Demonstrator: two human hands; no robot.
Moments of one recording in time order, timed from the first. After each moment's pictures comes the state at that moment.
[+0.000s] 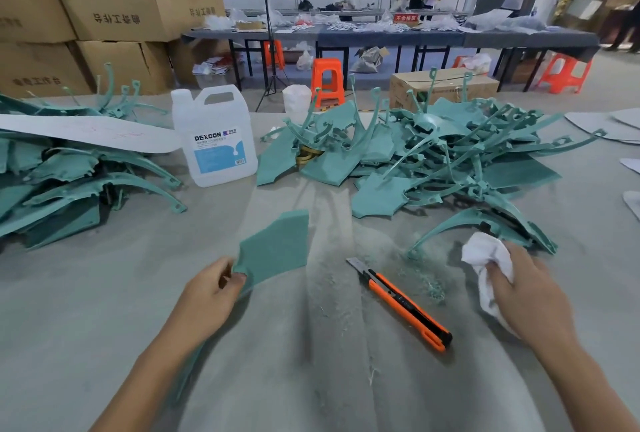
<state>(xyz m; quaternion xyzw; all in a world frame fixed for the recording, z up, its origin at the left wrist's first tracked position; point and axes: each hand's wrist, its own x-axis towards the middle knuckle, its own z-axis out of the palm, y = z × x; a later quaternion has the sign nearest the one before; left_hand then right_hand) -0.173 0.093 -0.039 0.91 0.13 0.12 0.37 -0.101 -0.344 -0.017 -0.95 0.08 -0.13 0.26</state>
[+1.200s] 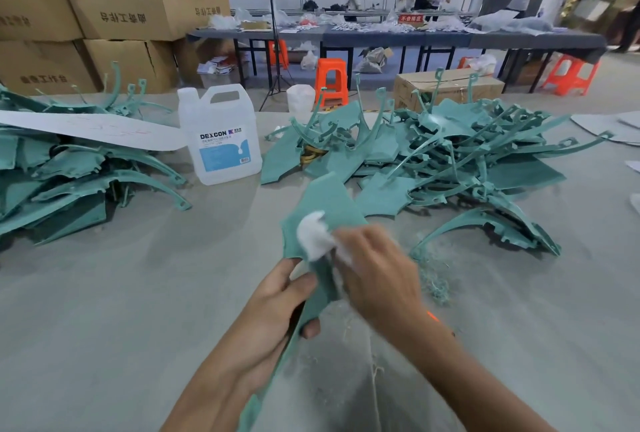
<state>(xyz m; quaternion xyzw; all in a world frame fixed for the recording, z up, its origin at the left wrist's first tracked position) -0.212 -0.017 0.026 0.56 0.04 -0.03 0.83 -0.133 -0.173 0.010 -0.87 -0.31 -0.28 0.27</state>
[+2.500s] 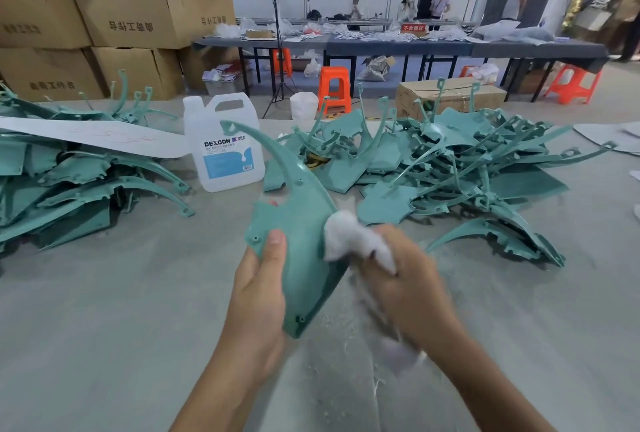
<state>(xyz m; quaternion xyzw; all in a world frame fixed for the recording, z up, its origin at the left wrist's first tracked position) -0.203 -0.030 0.059 0.50 0.11 0.16 0.84 -0.147 -0.190 0.045 -0.81 -0.23 -0.11 0.52</state>
